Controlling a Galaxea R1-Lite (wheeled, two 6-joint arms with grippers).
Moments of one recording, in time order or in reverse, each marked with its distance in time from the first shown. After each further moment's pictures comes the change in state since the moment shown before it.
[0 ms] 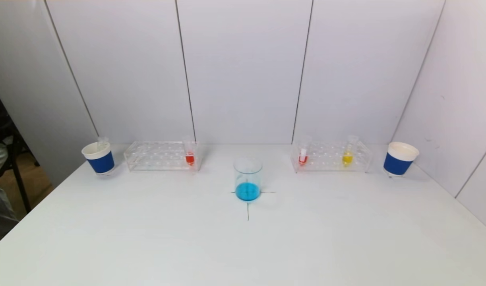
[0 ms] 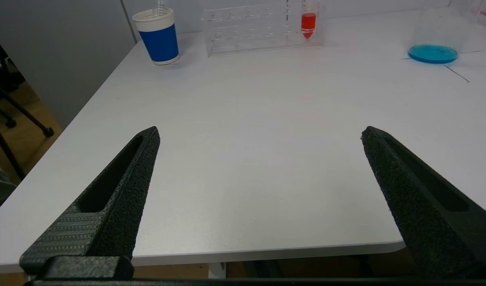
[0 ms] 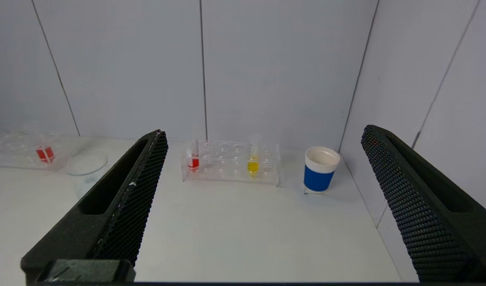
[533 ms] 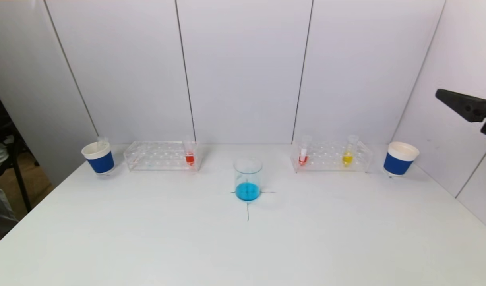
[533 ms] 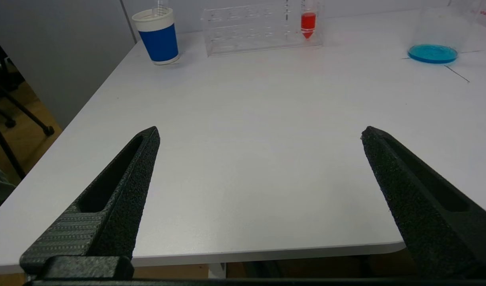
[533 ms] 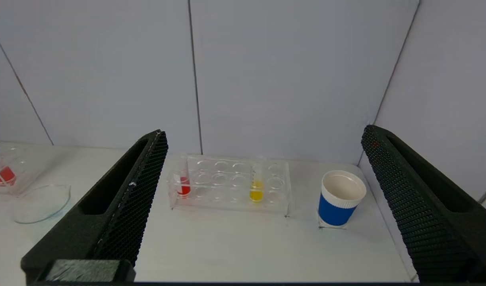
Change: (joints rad) left arm 0.000 0.000 0.000 0.000 0.000 0.000; right arm 0.009 0.527 -0.053 -0.394 -0.002 0.005
